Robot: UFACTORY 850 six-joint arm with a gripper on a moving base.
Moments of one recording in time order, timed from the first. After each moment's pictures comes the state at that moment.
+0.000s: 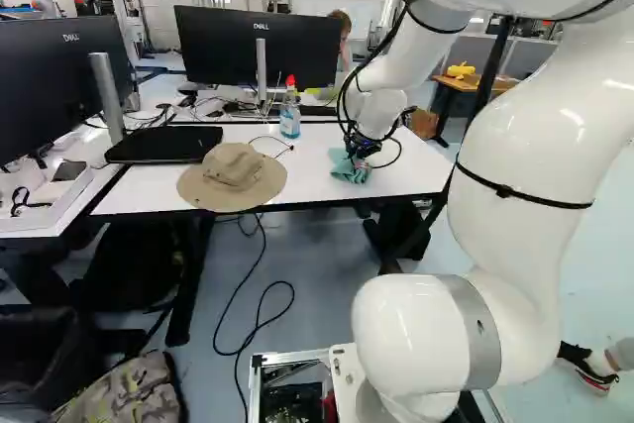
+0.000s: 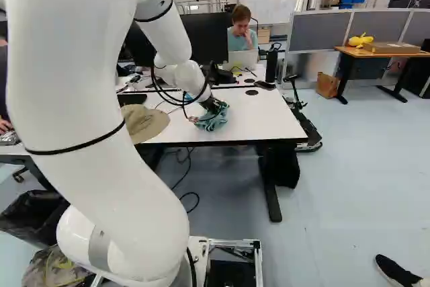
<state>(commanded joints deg) -4.8 -8.5 -43.5 17.4 4.0 0.0</state>
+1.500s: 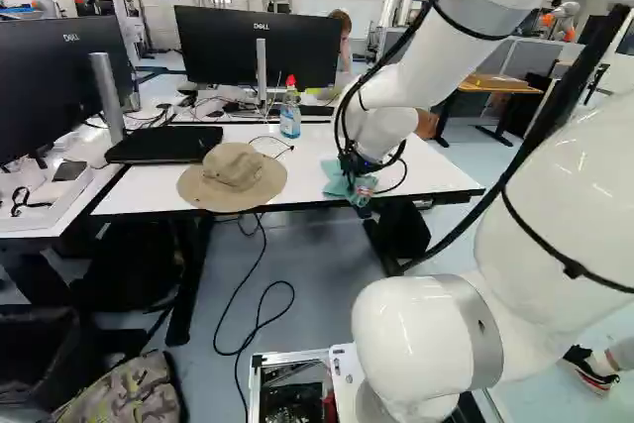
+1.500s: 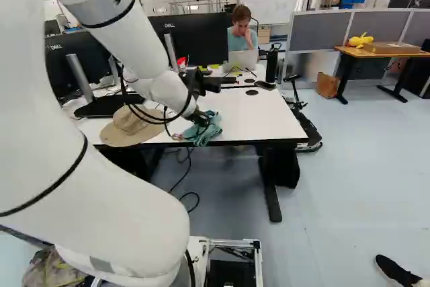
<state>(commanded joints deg) -2.5 8.4 -26.2 17.4 4.0 0.0</state>
